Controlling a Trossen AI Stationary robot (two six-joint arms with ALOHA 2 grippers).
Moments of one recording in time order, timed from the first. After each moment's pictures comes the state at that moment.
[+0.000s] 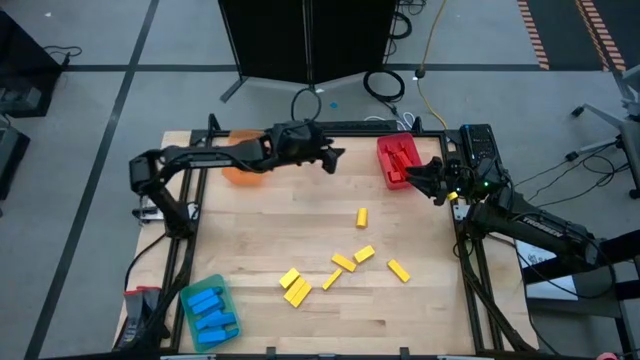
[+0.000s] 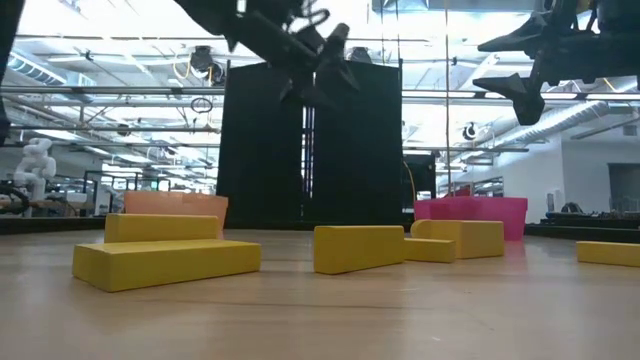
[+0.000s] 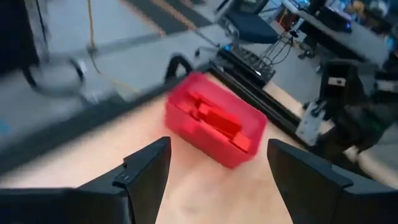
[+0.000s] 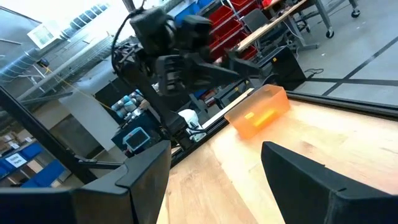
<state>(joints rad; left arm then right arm) 0.32 1.67 1.27 0.00 -0.11 -0.45 -0.53 0.31 0.26 0.09 -0.31 0.66</state>
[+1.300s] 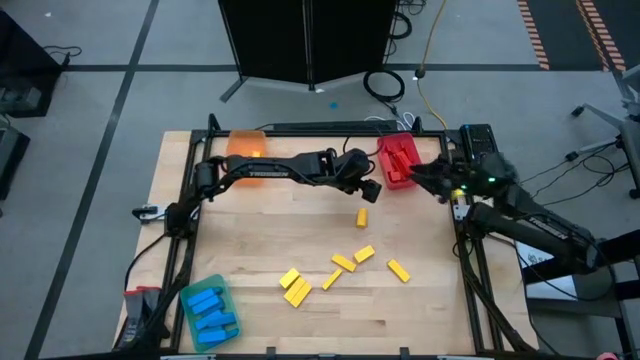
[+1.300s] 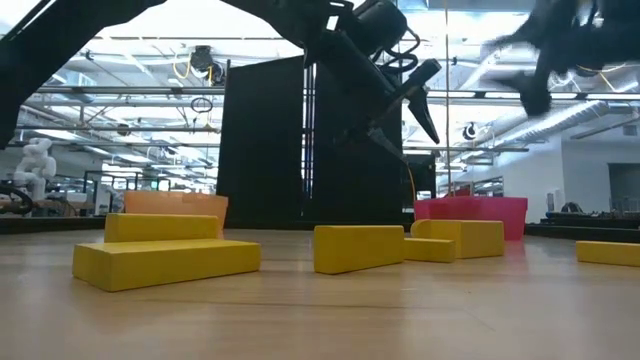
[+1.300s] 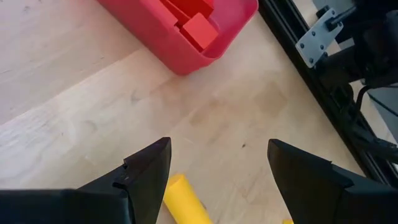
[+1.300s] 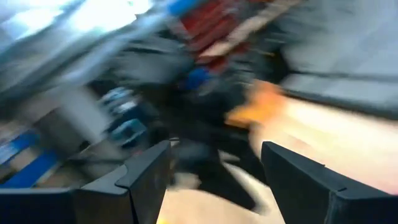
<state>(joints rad) 0.17 2.19 1.87 -0.46 0.01 -0.78 -0.57 0.29 0.36 -0.08 -0.32 0.63</state>
